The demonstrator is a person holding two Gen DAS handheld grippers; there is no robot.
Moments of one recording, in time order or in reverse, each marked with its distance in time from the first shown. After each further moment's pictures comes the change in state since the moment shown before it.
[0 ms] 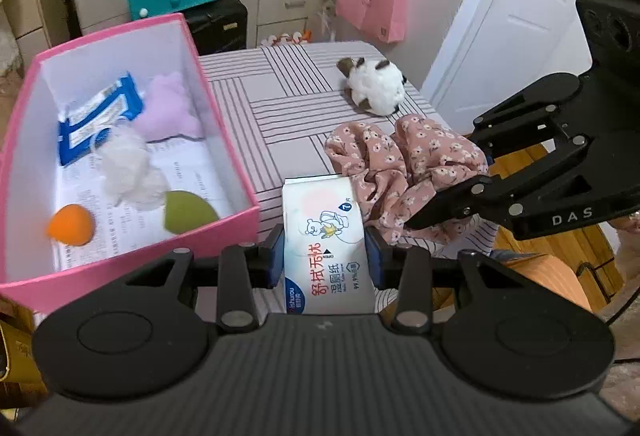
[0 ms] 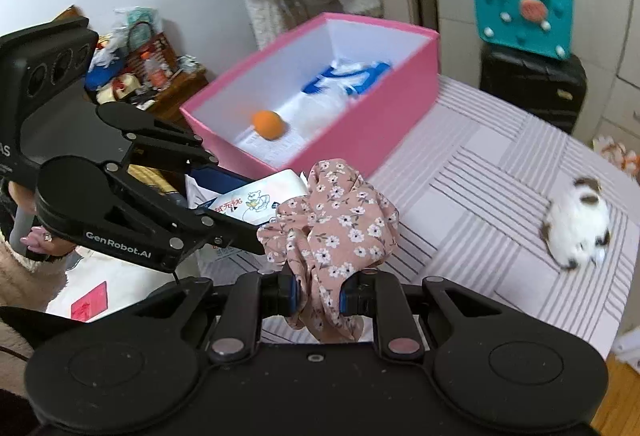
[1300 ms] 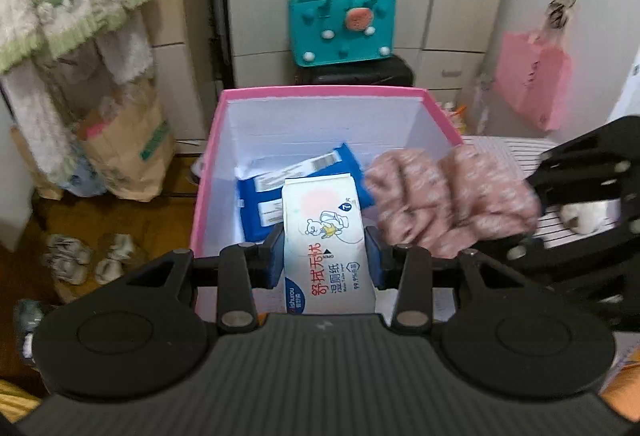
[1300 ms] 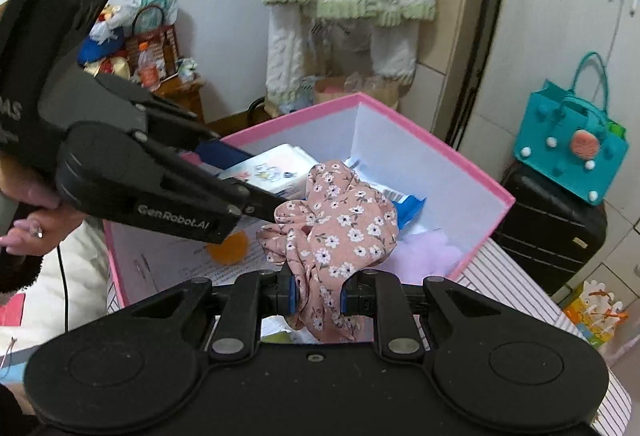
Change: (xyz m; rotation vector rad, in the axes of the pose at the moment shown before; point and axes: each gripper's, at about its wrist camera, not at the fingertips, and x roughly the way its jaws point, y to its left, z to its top) left arm 0.018 0.151 0.043 -0.178 -0.181 0.334; right arm 0.122 0.024 0.127 -0.296 -0.093 -0.106
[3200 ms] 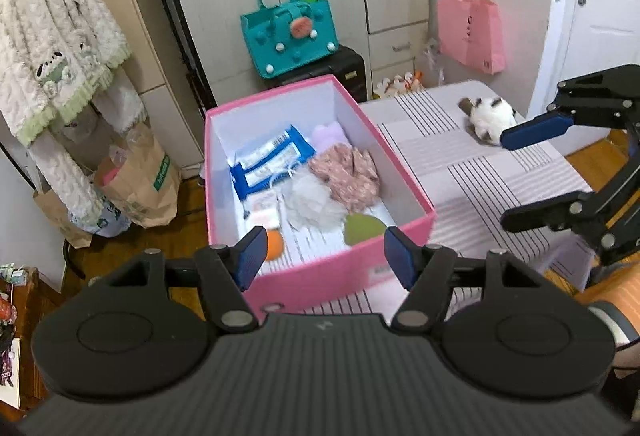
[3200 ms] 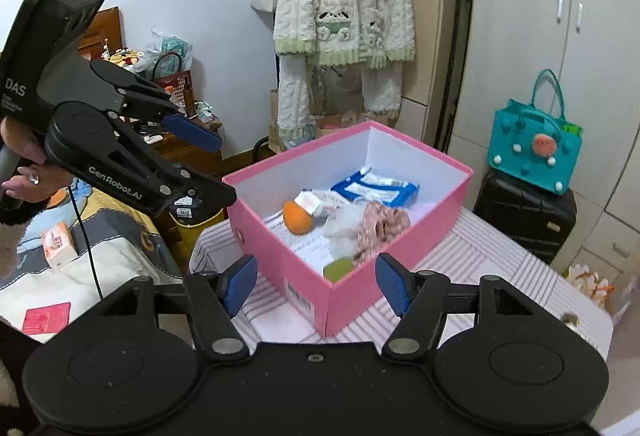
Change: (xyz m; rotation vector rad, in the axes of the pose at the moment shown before) left arm -0.151 -0.067 -0.046 0.264 0.018 0.030; right arm -0.151 0.075 -0.075 0.071 -0.145 -0.040
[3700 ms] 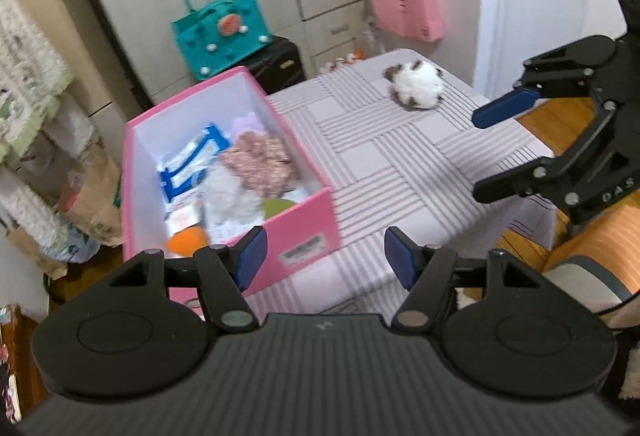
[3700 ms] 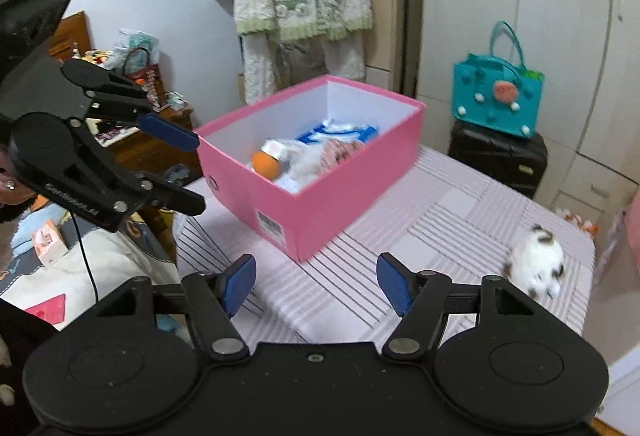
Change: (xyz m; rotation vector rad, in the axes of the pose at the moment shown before) left arm 0.005 -0.076 -0.014 0.156 0.027 -0.108; right arm -0.031 -0.021 -0.062 0.112 0.053 -0.069
